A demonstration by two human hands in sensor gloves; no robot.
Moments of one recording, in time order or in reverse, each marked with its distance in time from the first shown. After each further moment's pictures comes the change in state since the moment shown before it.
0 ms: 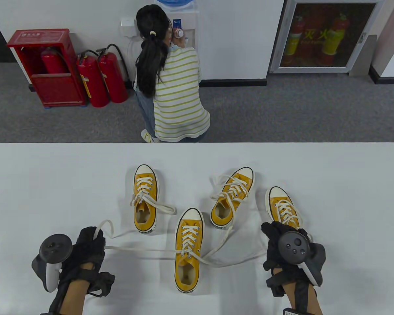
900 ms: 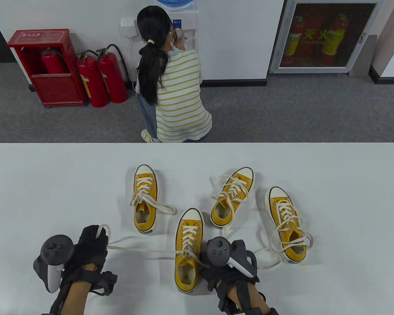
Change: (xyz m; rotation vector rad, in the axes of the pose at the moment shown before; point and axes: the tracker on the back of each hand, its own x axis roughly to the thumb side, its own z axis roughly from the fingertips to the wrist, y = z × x) left_hand 0.008 -0.003 0.004 0.013 -0.058 -0.010; right_hand 0.094 0.120 0.019 0.505 -0.145 0.021
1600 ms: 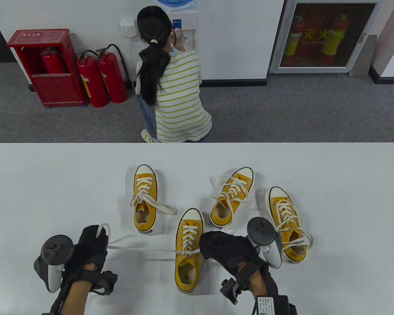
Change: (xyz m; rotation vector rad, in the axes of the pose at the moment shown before) left_hand 0.002 -0.002 0.000 0.001 0.007 -0.002; right_hand -0.008 -0.063 0.003 0.048 -0.200 -0.889
